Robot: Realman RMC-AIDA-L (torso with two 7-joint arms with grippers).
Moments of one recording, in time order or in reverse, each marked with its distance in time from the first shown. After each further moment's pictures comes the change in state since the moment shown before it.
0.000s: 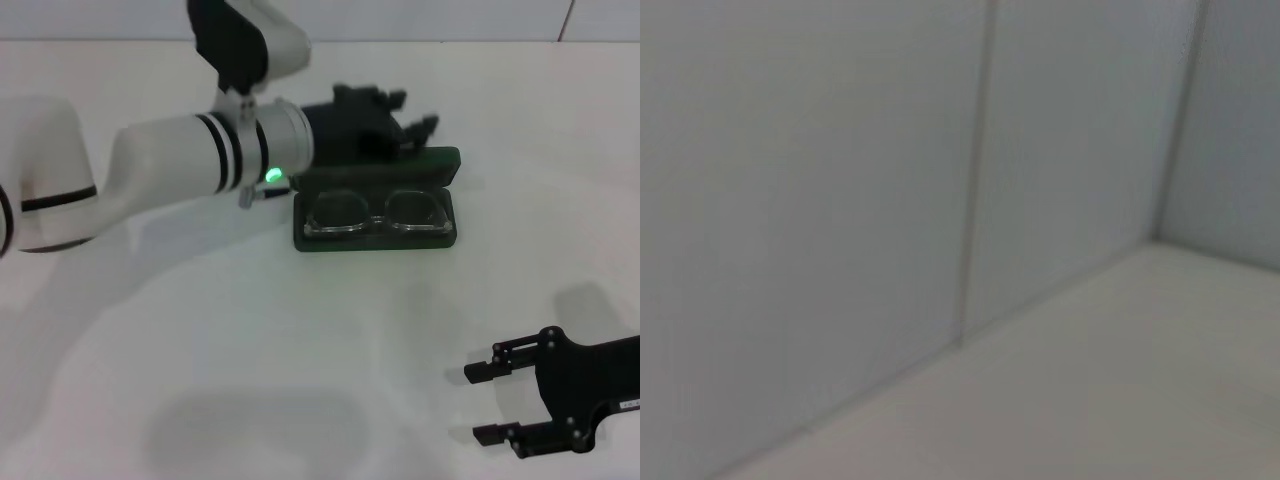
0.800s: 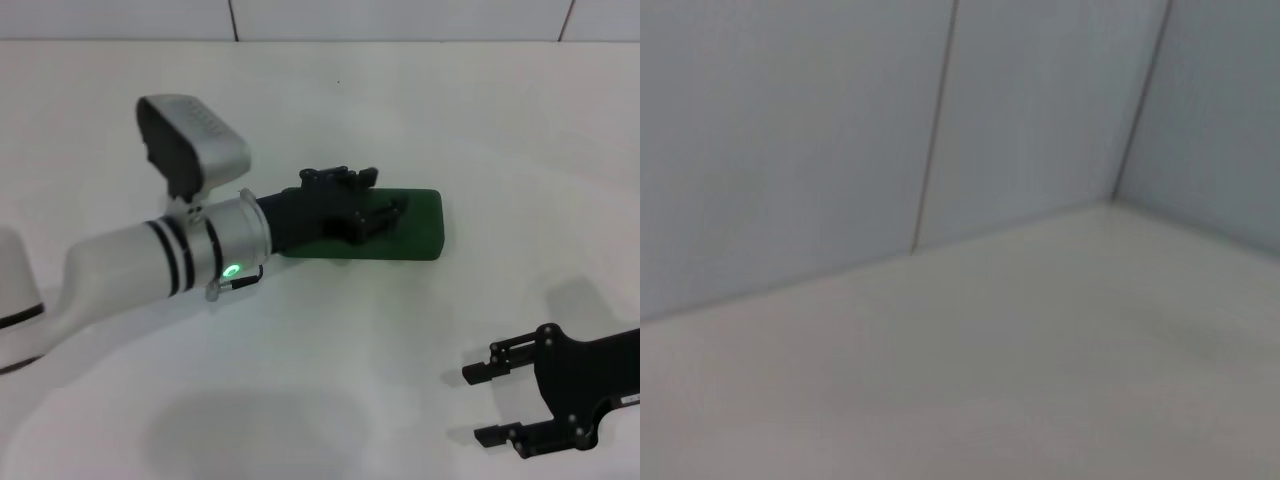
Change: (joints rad) left arm 0.282 0.005 -0.060 0.124 0.084 0.110 0.069; right arm 0.026 0.000 0.002 -0.026 -0.030 -0.034 0.025
